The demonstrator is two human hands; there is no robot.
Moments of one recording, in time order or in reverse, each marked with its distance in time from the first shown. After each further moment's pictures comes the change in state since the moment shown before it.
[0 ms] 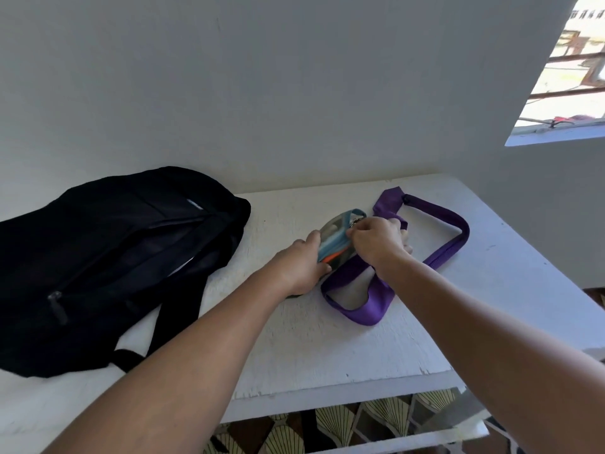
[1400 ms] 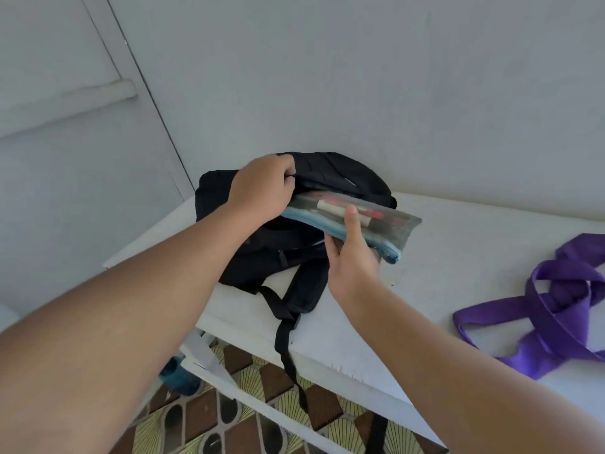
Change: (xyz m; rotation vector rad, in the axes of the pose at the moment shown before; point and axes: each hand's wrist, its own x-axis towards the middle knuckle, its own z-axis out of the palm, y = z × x) left_hand -0.151 -0.140 -0.166 0.291 0.717 -0.426; right_hand -0.169 -0.153 0.114 1.497 -0.696 0.479
